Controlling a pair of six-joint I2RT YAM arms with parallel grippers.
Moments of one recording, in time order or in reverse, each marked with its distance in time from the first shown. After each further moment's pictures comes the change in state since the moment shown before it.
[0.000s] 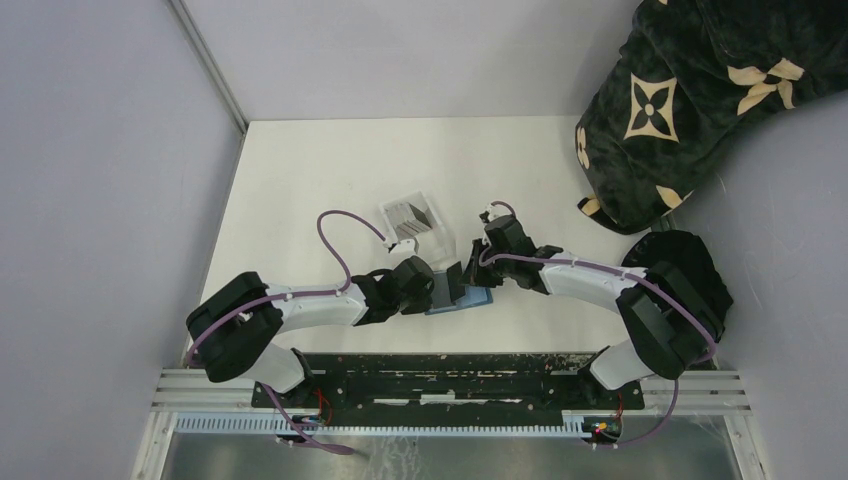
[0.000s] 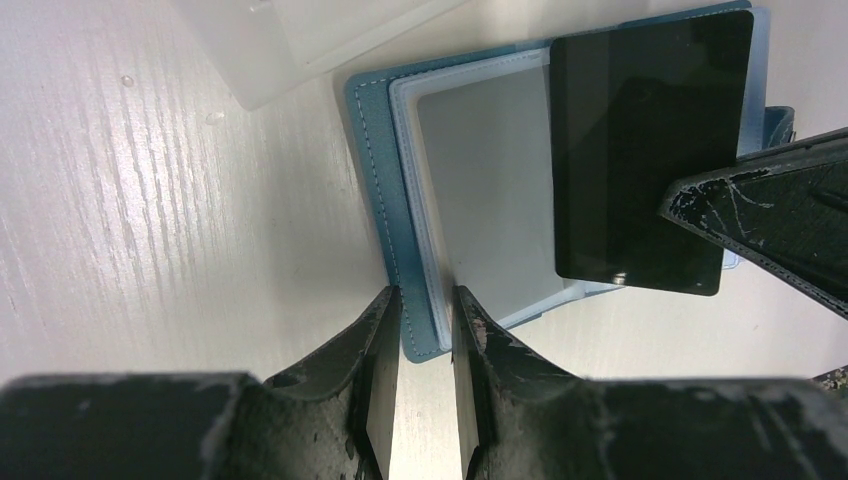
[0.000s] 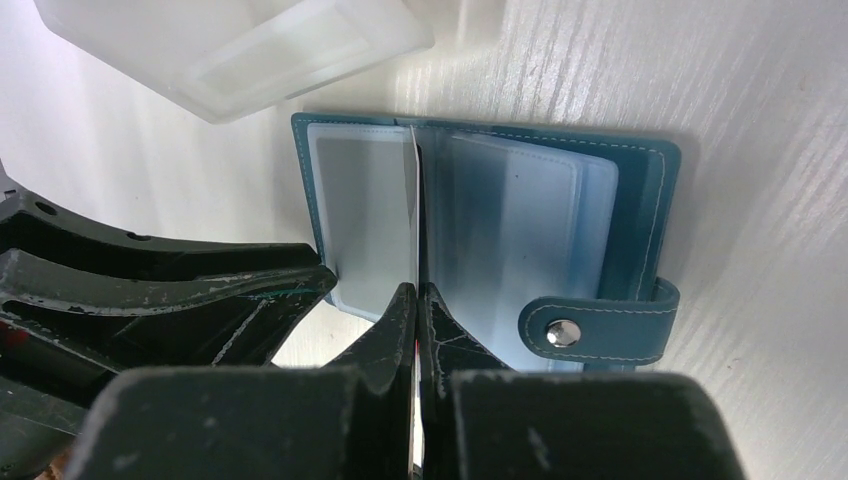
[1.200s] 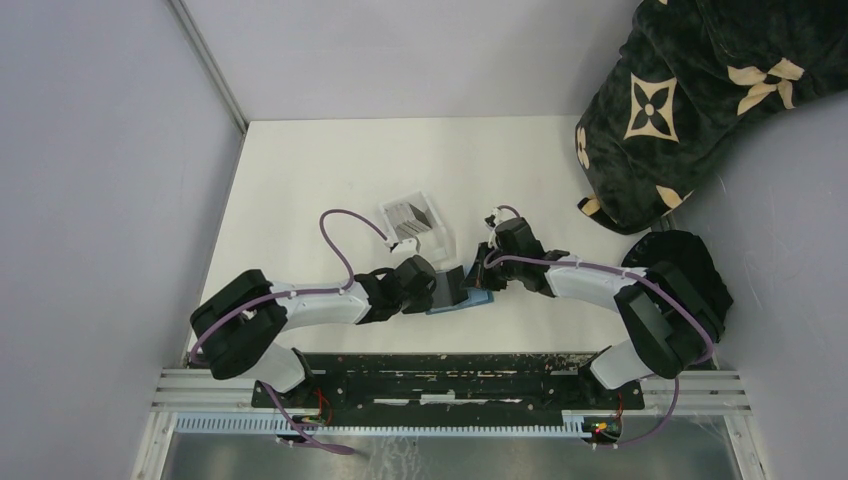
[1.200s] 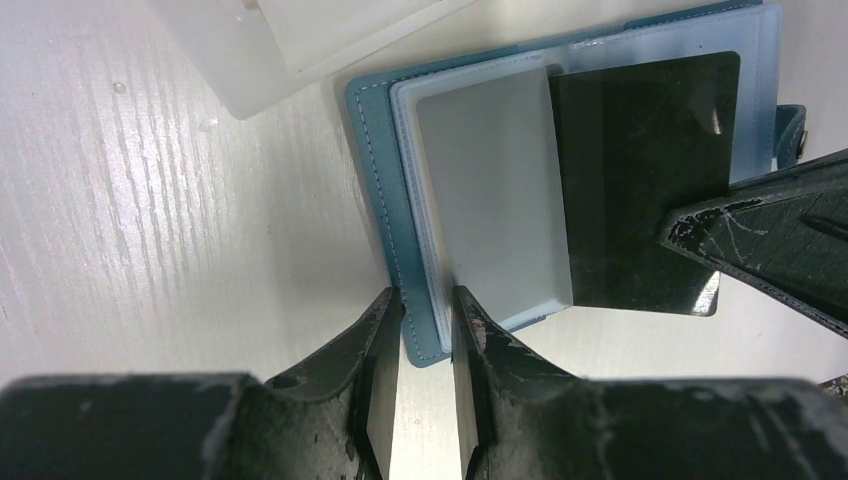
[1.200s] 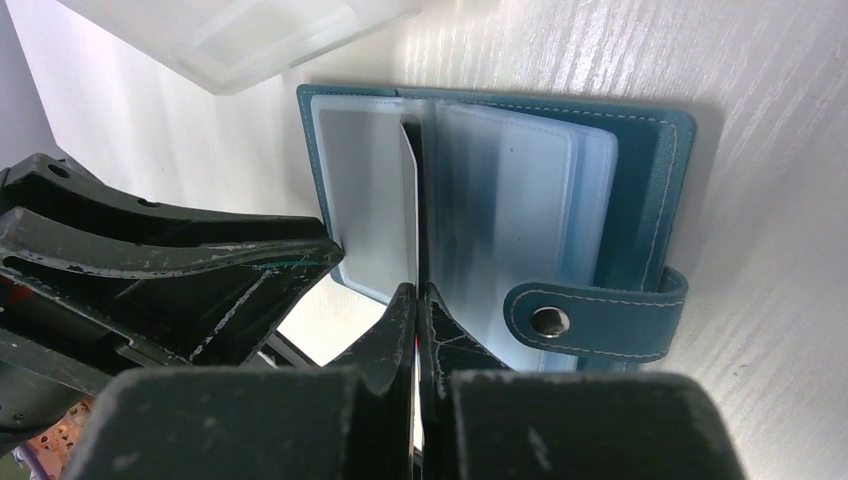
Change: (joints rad) left arm 0.000 0.021 0.013 -0.004 -0.001 0.000; right arm -0.058 0.000 -0.072 0.085 -0.136 0.000
